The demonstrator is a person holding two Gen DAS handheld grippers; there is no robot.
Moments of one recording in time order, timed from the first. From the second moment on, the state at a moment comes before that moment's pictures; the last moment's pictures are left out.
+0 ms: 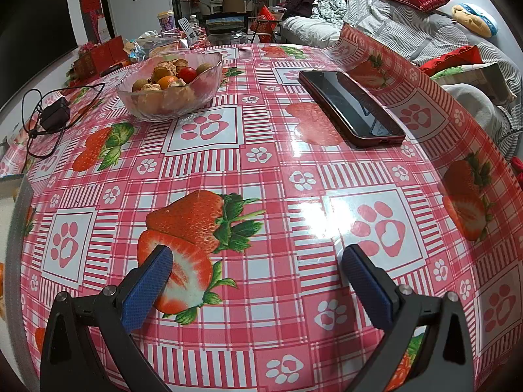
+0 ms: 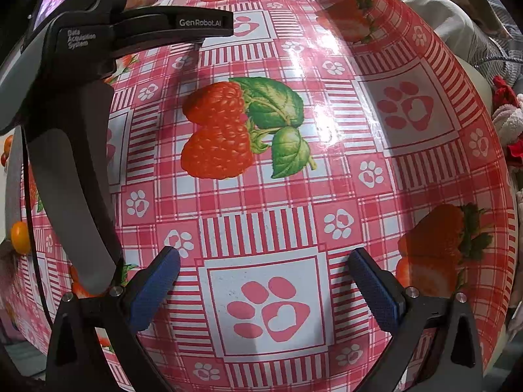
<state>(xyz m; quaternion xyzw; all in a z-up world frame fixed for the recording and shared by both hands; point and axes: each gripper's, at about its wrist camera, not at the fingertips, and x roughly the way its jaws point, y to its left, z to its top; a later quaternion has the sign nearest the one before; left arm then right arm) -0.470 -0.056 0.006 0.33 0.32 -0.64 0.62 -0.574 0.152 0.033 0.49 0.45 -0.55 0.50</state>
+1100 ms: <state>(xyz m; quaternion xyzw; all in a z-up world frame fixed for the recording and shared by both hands) -0.460 -0.065 0.010 0.33 0.32 -0.64 0.62 -0.572 0.149 0.034 0.49 0.43 -0.57 0.49</state>
